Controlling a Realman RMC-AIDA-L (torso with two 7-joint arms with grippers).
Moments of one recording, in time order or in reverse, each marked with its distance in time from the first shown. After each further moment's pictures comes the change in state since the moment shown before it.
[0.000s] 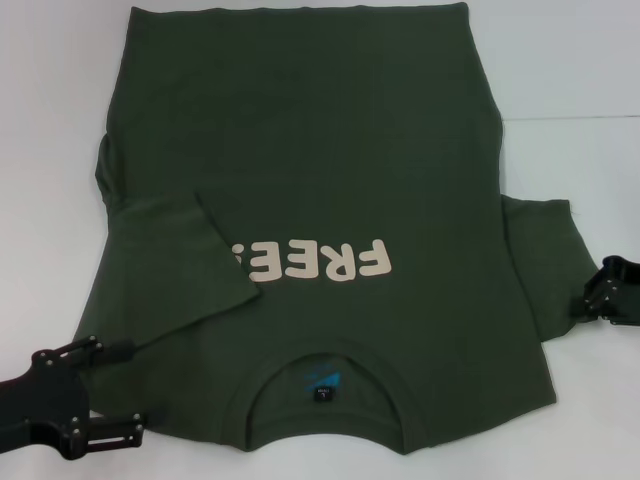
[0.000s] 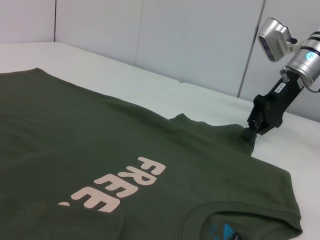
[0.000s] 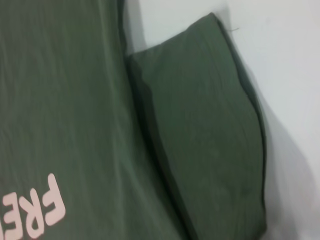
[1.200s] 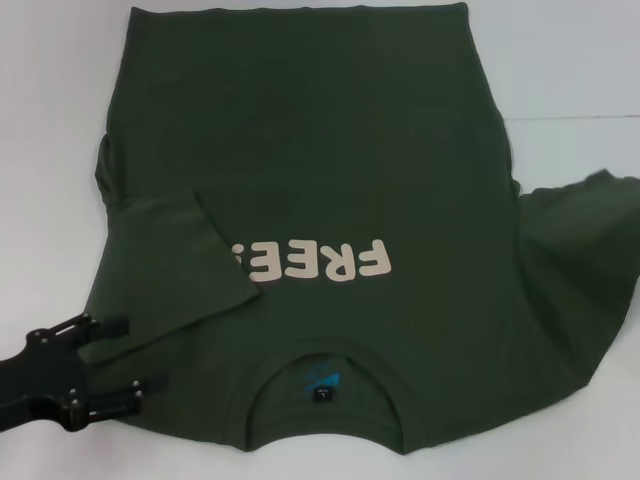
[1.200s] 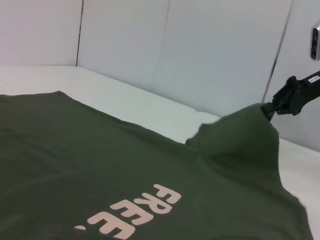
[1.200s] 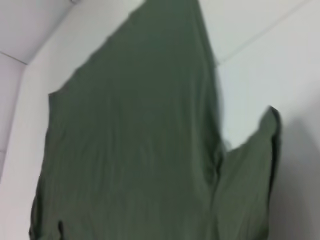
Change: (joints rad) left arm -0.014 0.002 -0.050 -0.042 -0.050 -0.008 -0.025; right arm -0.160 -0.038 0.099 -0.235 0.334 -0.136 -0.261
